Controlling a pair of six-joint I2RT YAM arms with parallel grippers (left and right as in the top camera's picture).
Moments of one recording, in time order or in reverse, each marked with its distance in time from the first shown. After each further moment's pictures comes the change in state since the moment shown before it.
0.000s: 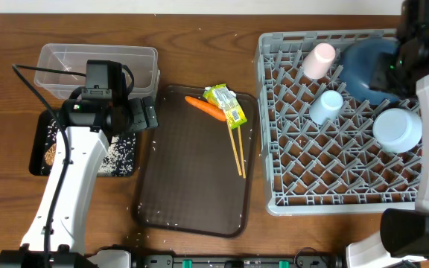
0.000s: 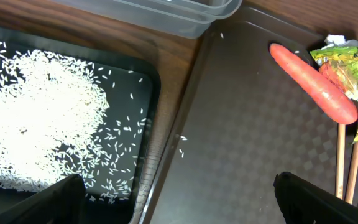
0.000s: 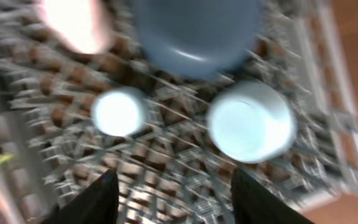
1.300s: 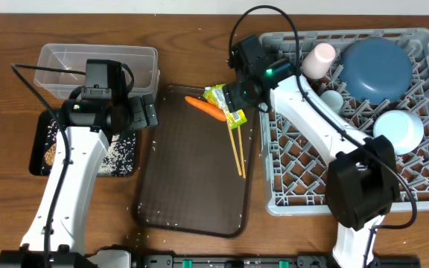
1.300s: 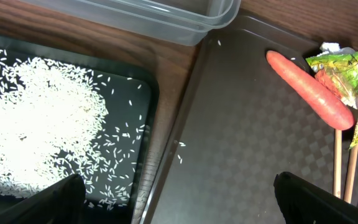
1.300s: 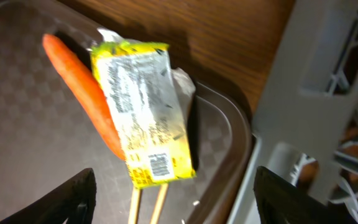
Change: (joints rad) left arm 0.000 0.000 0.000 0.021 0.000 0.000; right arm 0.547 0.290 -0.294 0.605 -0.176 -0.034
